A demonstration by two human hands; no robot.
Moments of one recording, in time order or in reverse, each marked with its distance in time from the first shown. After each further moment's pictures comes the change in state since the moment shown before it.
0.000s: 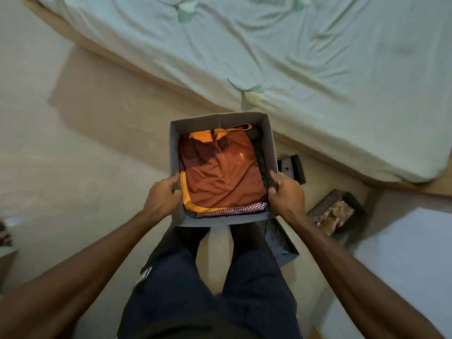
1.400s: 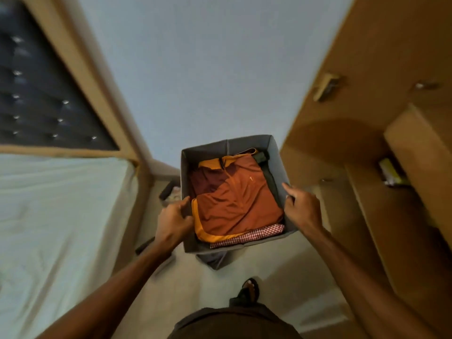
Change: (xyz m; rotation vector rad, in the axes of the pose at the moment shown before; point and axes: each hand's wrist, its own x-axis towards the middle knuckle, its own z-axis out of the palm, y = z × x) left_hand -0.264 0.286 0.091 0.747 -0.759 1.483; right_hand -0.486 -0.003 0.044 0.624 1.168 1.590
